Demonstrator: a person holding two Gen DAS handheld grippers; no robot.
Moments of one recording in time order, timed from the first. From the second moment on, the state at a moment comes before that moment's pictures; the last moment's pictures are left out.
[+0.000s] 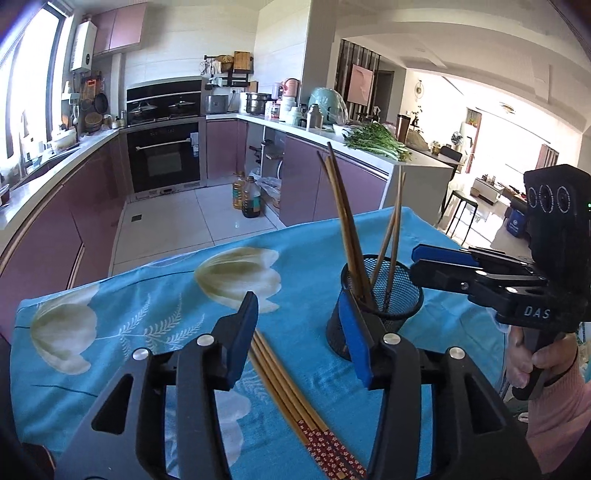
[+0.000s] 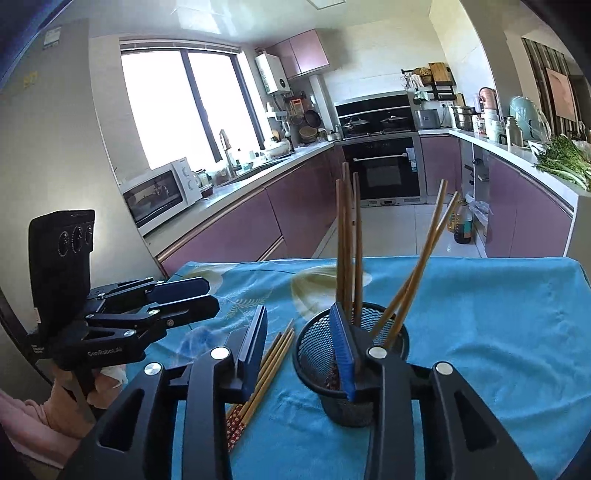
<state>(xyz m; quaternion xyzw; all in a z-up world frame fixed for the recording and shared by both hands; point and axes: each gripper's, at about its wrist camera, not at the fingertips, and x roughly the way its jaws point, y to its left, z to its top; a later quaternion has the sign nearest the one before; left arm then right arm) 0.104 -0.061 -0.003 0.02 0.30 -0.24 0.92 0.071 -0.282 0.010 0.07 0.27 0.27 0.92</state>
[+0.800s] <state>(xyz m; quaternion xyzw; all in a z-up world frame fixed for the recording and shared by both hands) 0.088 -0.026 -0.083 0.02 0.38 -0.16 0.91 0.068 -0.209 -0.076 0.02 0.40 0.30 0.87</state>
